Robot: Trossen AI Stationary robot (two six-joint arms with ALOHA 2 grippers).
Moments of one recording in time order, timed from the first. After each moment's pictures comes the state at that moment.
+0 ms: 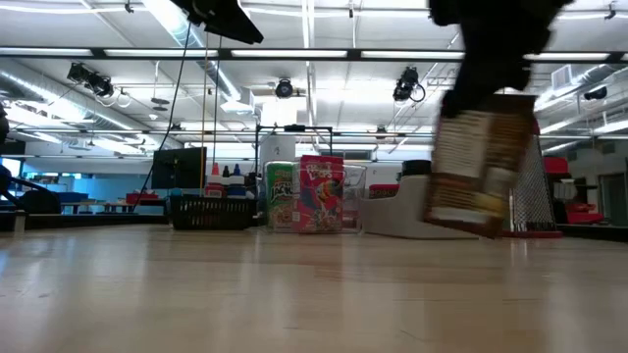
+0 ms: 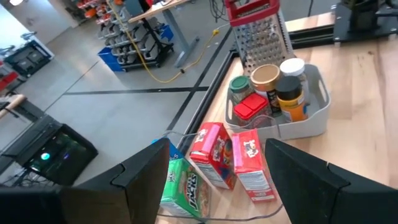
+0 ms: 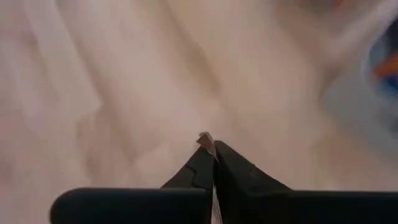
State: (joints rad) left arm -0.03 1.08 0.96 -0.28 -0.63 0.19; right arm 0.47 1.52 1.09 -0.72 0.44 0.93
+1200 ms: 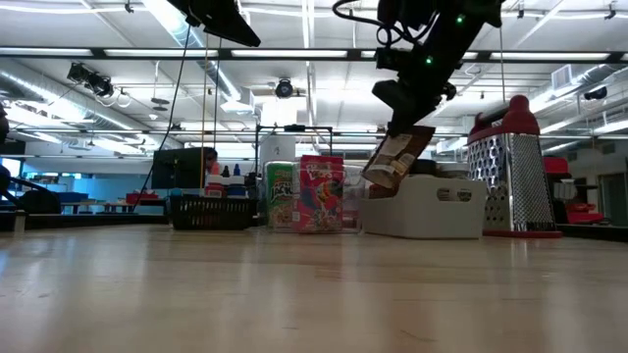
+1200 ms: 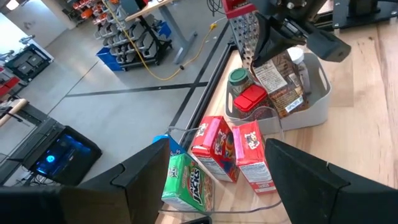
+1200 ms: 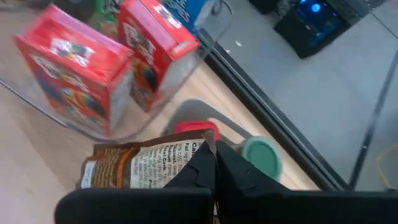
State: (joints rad) left arm -0.03 1.08 0.96 -0.31 -0.63 0.22; right arm -0.10 1.50 1.09 -0.56 0.70 0.30
